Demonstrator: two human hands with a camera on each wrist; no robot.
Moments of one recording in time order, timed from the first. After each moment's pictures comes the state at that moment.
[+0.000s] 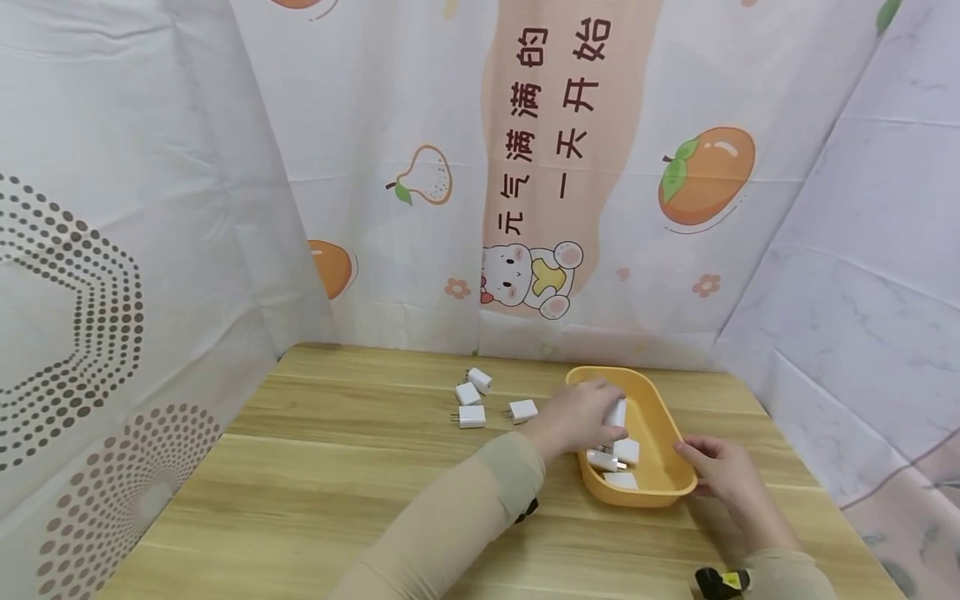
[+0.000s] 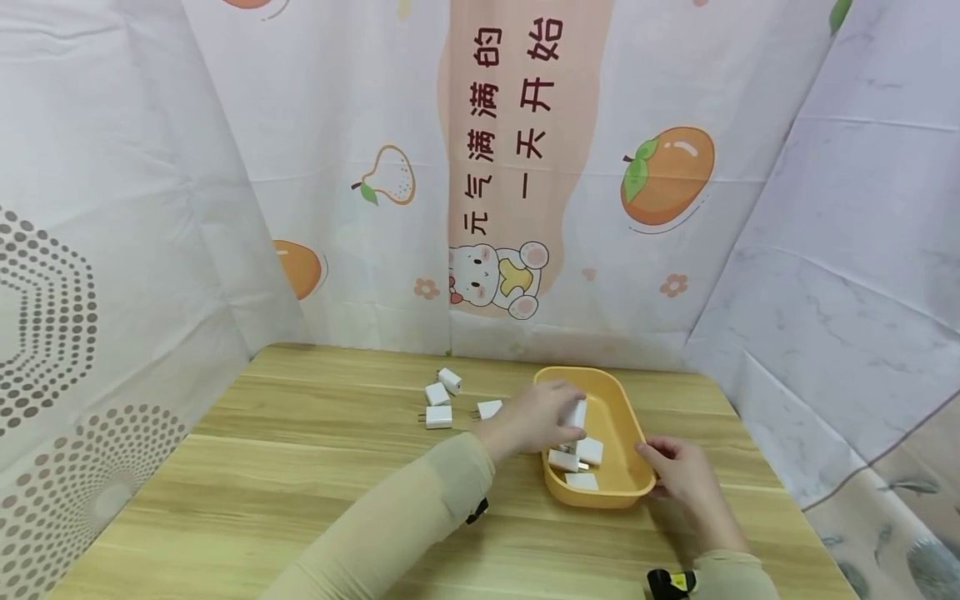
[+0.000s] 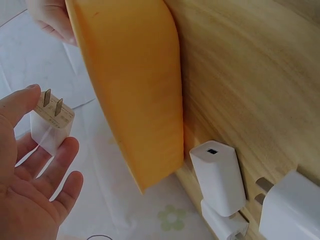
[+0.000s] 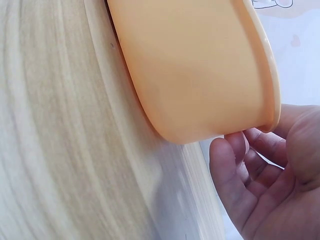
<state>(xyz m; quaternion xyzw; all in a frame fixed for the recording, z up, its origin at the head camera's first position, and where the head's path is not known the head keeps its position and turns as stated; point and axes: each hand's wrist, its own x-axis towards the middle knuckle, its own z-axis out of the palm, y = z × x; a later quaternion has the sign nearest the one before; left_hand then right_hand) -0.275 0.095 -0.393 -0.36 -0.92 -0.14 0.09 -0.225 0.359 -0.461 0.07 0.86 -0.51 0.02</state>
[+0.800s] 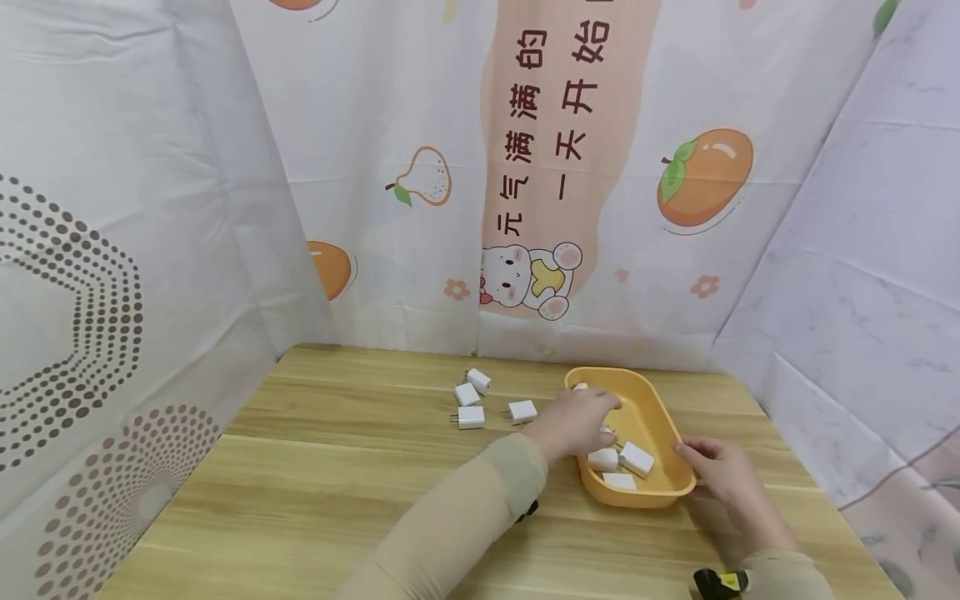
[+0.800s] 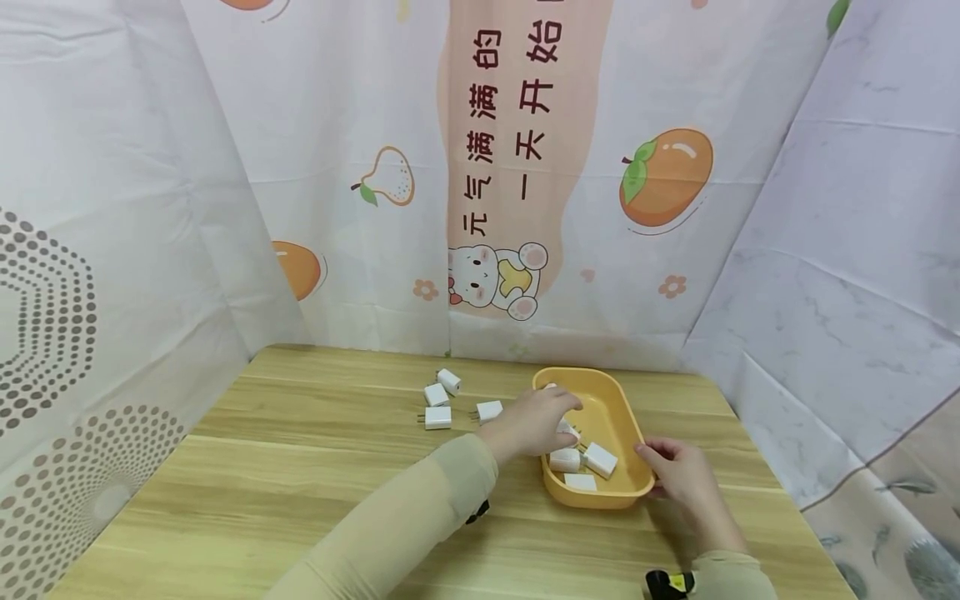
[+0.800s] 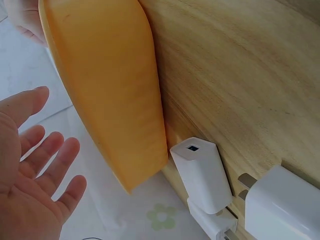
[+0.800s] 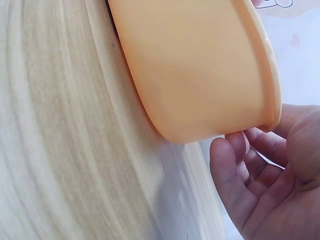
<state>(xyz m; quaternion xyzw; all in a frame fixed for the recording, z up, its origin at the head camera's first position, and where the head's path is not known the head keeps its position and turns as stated) -0.280 0.102 -0.407 -0.34 -0.93 -0.08 0.04 -0.223 0.358 -0.461 0.07 0.85 -0.52 0.02</state>
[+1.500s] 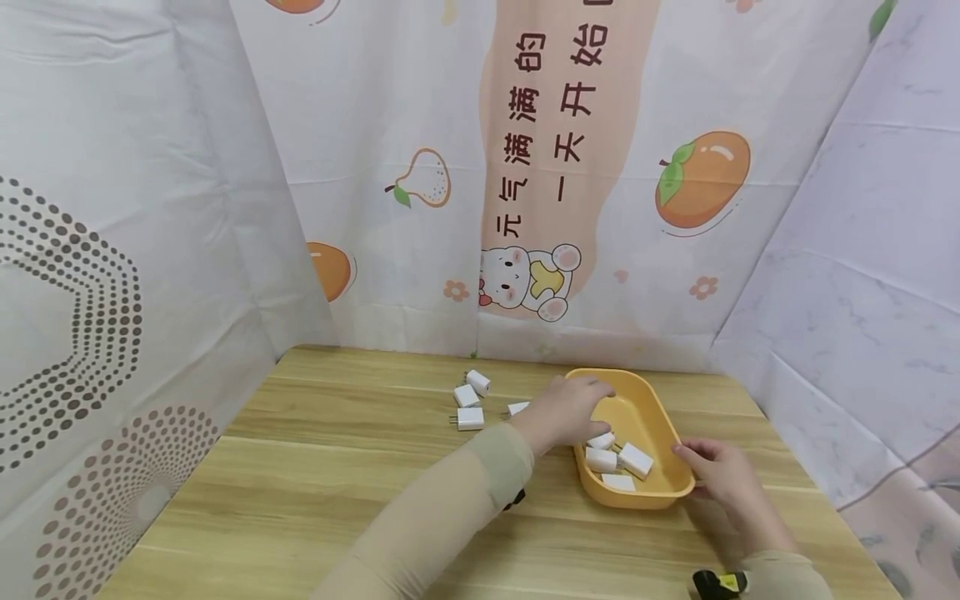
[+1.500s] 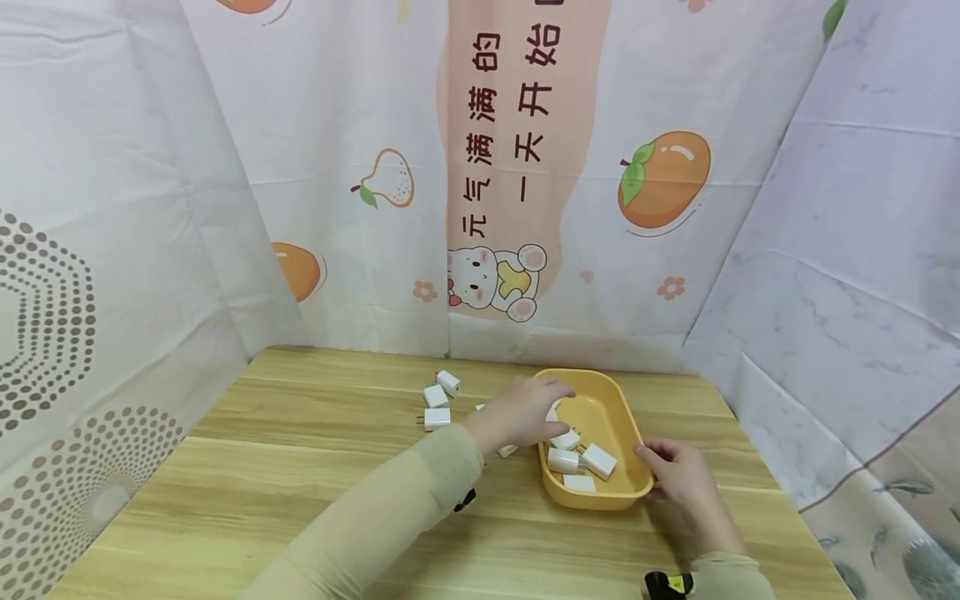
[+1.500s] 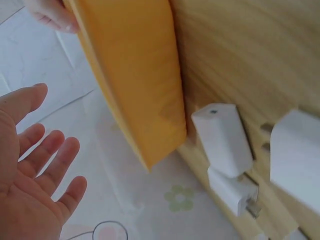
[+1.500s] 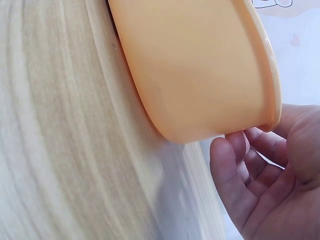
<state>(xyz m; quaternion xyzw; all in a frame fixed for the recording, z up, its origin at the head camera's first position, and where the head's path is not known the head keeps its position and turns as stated) -0.279 0.084 -0.383 -0.36 -0.93 -0.08 0.06 -0.221 0.356 -0.458 0.07 0.85 -0.53 0.02</state>
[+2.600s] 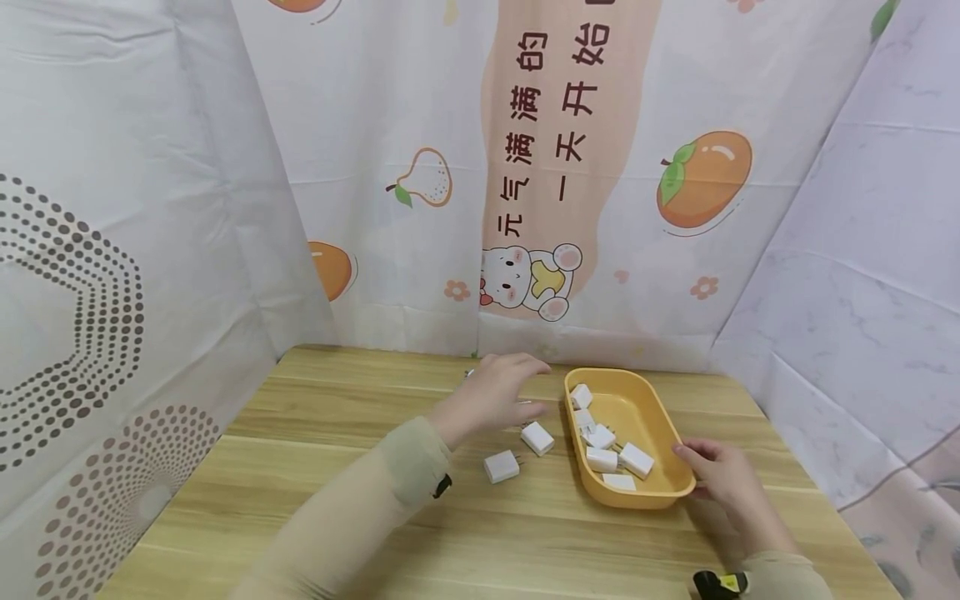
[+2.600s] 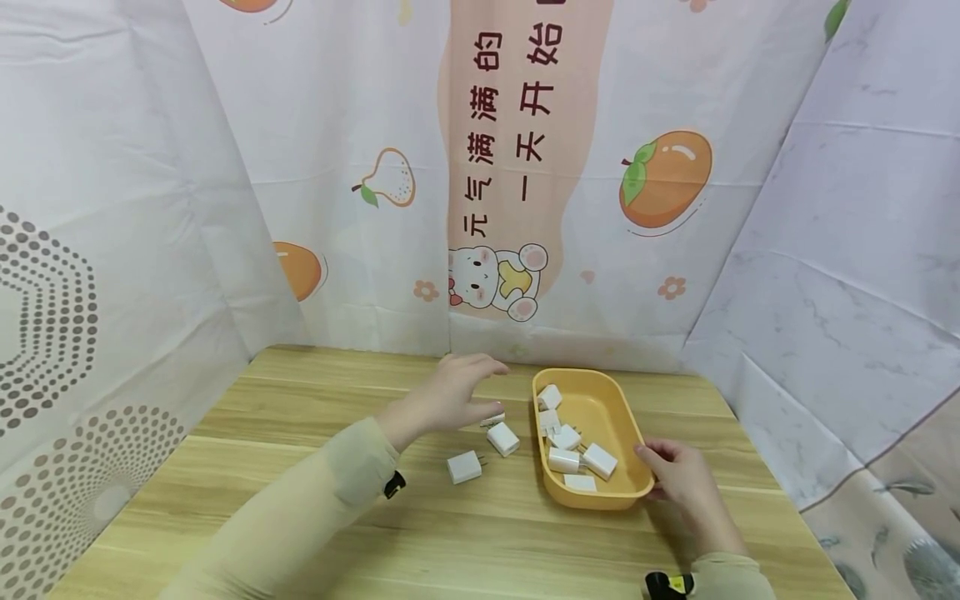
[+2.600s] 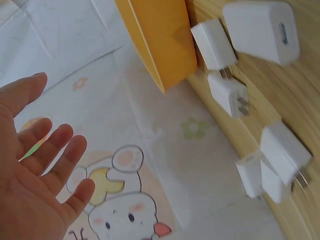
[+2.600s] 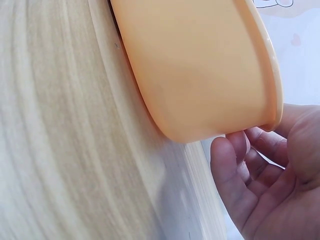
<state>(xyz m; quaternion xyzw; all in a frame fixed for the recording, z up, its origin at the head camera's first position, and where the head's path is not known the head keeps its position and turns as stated) -0.270 -0.021 -0.356 -0.37 -0.91 -0.15 0.12 -0.223 0.358 -0.463 0.08 0.85 -0.53 0.02</state>
